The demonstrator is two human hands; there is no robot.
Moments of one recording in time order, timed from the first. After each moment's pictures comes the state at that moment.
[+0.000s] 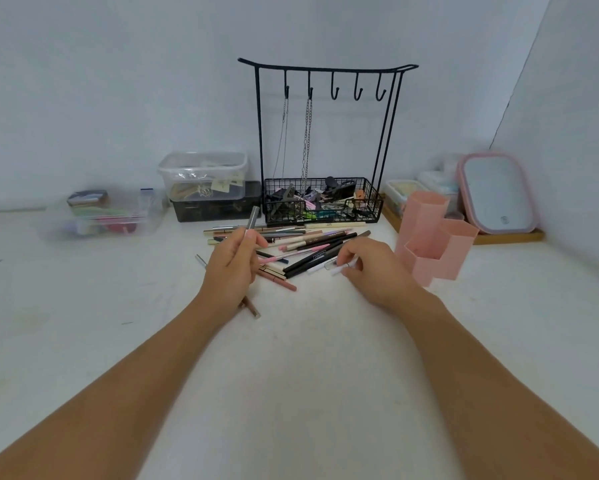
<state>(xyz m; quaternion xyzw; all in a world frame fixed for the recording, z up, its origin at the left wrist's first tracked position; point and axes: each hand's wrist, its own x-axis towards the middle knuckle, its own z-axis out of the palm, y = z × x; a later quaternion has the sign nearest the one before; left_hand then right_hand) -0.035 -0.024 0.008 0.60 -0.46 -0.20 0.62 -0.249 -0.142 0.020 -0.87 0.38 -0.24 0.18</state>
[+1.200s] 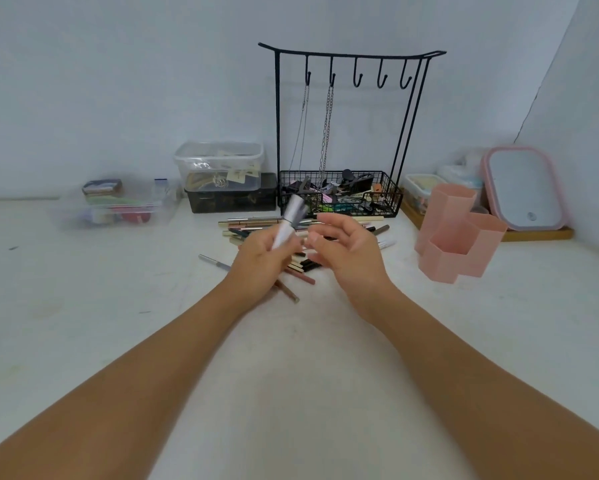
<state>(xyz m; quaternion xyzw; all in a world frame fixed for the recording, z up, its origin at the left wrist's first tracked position) -0.040 -0.026 0.011 0.57 -0.52 -0.24 0.58 -0.185 -0.087 0.022 -0.62 0.28 -0.44 0.59</state>
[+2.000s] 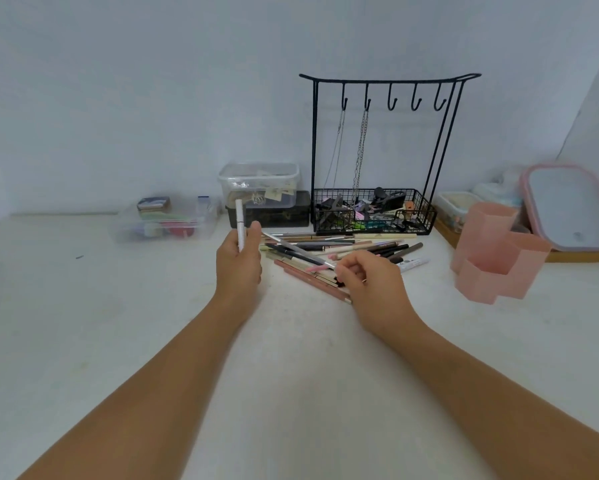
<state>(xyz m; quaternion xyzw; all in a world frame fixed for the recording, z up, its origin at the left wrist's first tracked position) 0.008 -0.002 0.019 0.61 -0.25 -0.20 0.73 -0.178 -0.078 0.011 -0.79 0.36 -0.38 0.32</state>
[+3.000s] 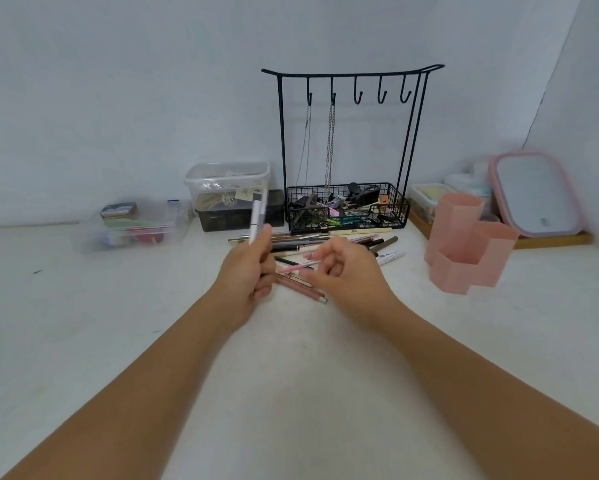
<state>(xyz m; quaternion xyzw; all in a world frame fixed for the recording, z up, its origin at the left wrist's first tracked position) -0.023 -0.017 0.027 0.54 -0.30 -0.42 0.66 -0.187 -0.092 0.018 -0.79 0.32 -0.36 0.39</state>
